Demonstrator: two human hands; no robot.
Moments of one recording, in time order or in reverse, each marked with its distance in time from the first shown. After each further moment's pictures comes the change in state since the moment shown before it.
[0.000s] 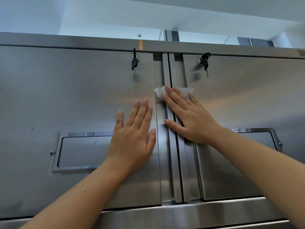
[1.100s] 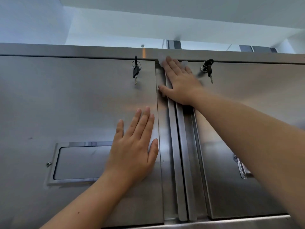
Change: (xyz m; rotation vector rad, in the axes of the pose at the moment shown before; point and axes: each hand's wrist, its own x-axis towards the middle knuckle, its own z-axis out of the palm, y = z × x) left_hand 0.000 -0.001 0.002 0.059 0.051 0.023; right_hand 0.102 0.028 -0.020 0.006 0.037 0.227
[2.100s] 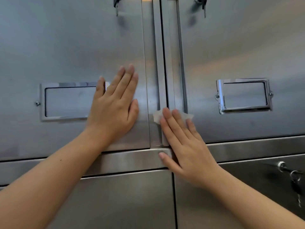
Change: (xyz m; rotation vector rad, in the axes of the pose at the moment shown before) left_hand -0.038 0.000 -0.006 -0.012 -0.055 0.031; right_hand -0.270 -0.065 0.049 0.151 -0.029 -0.152
